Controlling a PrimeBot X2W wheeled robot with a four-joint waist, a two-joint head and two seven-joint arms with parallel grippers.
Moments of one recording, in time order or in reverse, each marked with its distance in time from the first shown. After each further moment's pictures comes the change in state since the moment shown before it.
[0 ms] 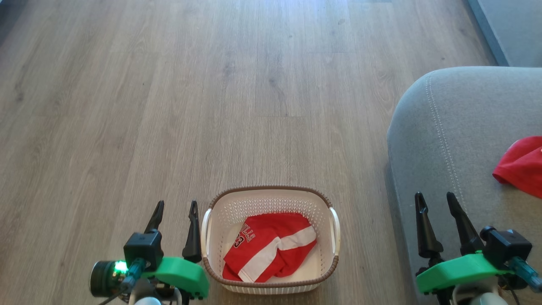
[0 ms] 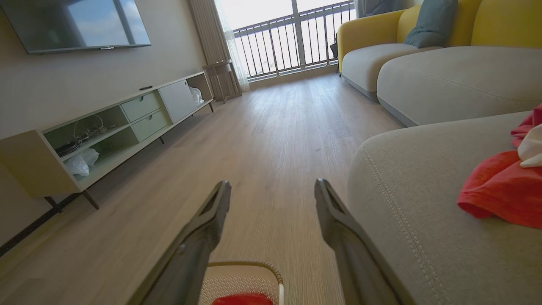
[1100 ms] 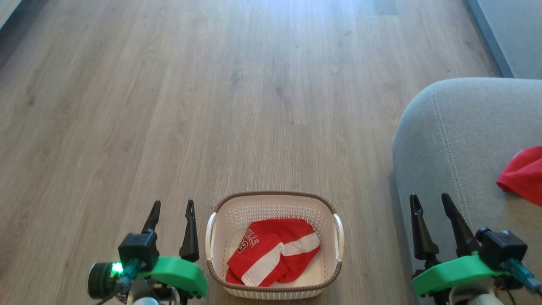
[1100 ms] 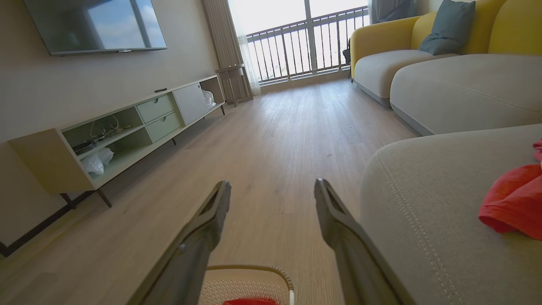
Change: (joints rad) left arm 0.006 0.000 0.007 -0.013 -0.028 0.009 0.000; right arm 0.007 -0.003 0.021 -0.012 0.000 0.000 0.000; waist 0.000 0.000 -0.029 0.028
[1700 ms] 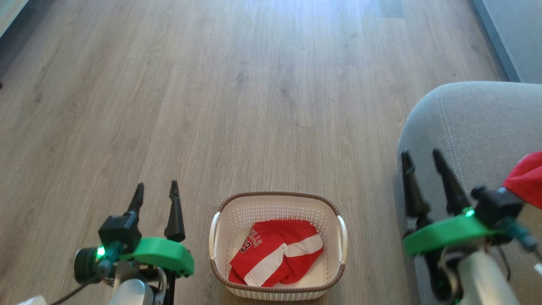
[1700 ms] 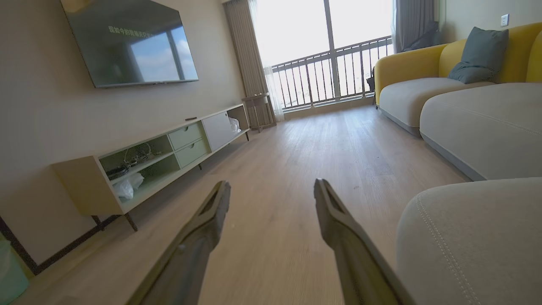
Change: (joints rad) left arm -0.073 -0.001 0.052 0.024 -0.034 -0.022 0.000; right arm -0.187 -0.027 0.065 0.054 0.080 0.000 0.000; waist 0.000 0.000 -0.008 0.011
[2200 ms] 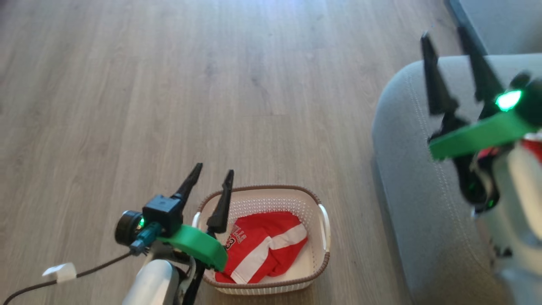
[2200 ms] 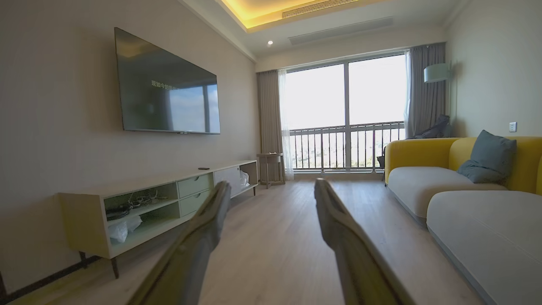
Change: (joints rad) left arm -0.096 0.002 -0.148 0.027 0.005 -0.193 0.000; right arm -0.404 -0.219 0.154 0.026 0.140 0.000 0.005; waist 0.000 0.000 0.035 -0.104
